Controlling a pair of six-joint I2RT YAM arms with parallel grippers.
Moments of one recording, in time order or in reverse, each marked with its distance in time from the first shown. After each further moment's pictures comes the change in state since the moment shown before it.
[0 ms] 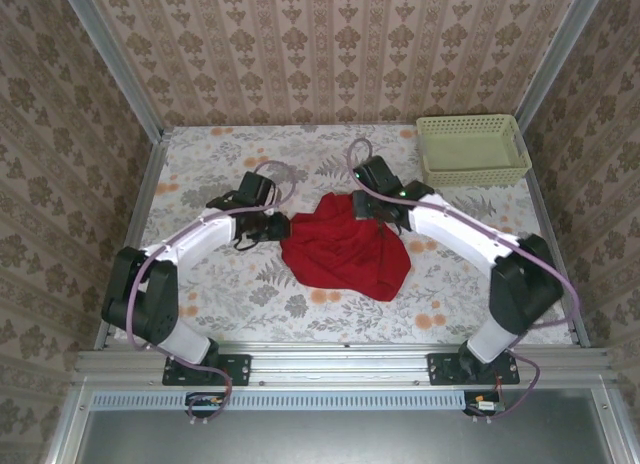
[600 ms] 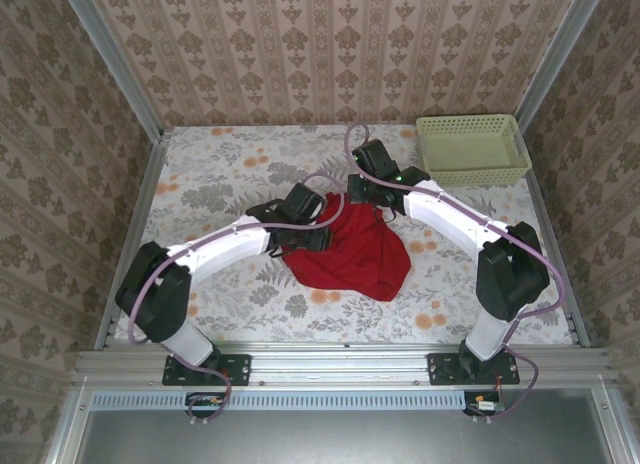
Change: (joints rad) left arm -0.301 0.080 0.066 0.060 -0.104 -0.005; right arm -0.033 0.060 0.091 0.030 -0.060 -0.034
